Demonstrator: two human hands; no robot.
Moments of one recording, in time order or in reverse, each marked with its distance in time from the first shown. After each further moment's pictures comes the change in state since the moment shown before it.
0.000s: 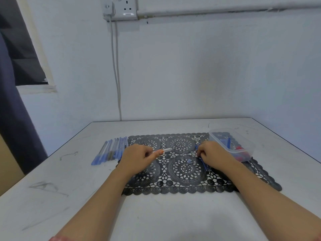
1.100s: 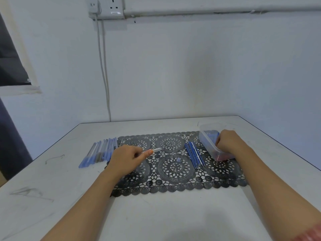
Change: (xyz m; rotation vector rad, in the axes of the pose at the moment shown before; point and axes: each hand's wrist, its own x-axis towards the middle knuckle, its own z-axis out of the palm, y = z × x) left_hand -0.001 0.000 0.002 -0.024 0.022 0.032; right_hand -0.002 0.051 -0.043 -0.116 -0.031 0.565
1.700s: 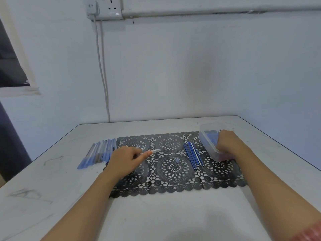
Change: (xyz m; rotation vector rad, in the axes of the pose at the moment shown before) left_hand 0.000 -0.001 0.002 0.006 0.007 0.015; right_hand -0.003 0.001 -0.003 -0.048 -0.018 -0.021
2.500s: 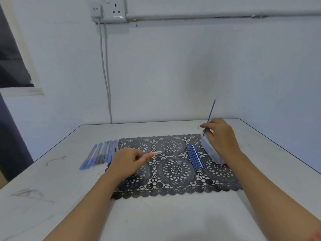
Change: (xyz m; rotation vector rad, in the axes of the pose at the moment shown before) left_hand -0.001 0.000 -0.001 -0.014 -0.006 -0.015; right_hand -0.016 -0.027 -0.002 0.399 0.690 -0.470
